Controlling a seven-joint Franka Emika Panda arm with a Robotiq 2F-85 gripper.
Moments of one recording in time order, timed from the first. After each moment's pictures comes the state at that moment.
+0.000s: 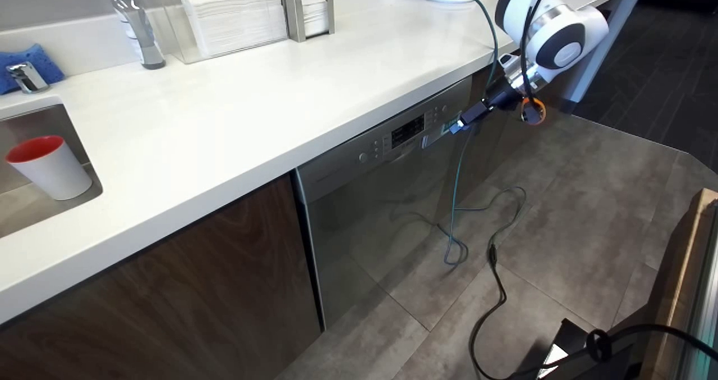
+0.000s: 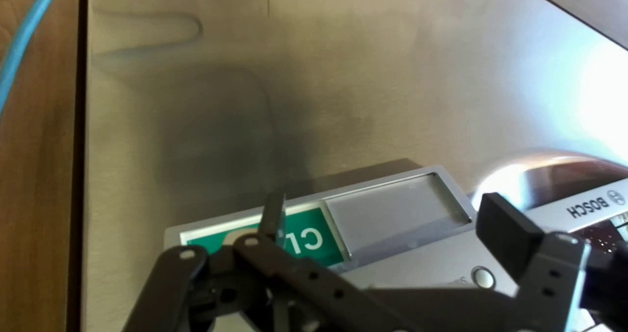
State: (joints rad) arm -0.31 0.68 -0.08 -2.07 1.56 2.54 -1.86
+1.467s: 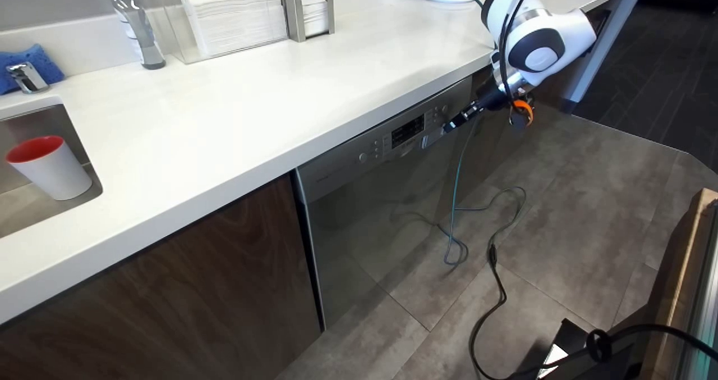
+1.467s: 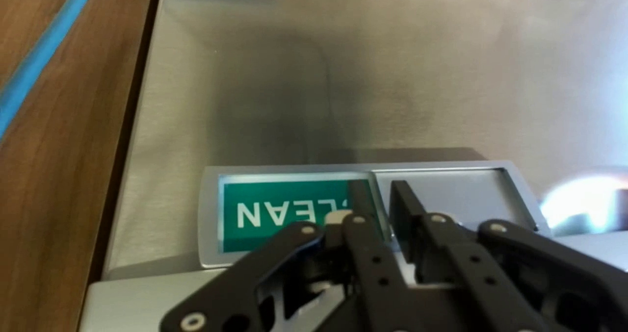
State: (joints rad) arm -0.20 0.72 -0.11 -2.02 1.83 2.70 -2.15
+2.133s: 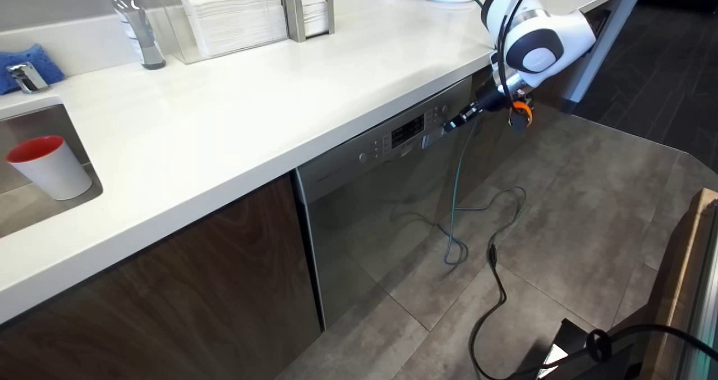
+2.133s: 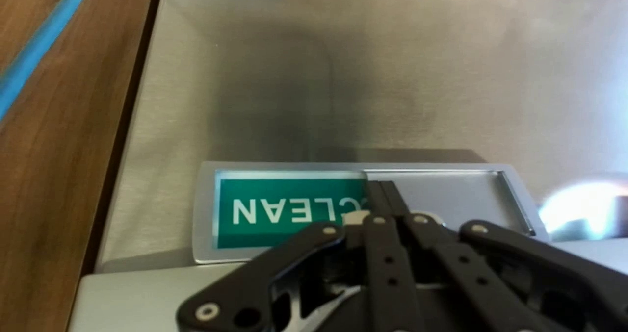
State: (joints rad) arm -0.20 0.72 -0.11 -2.02 1.87 2.71 -2.21
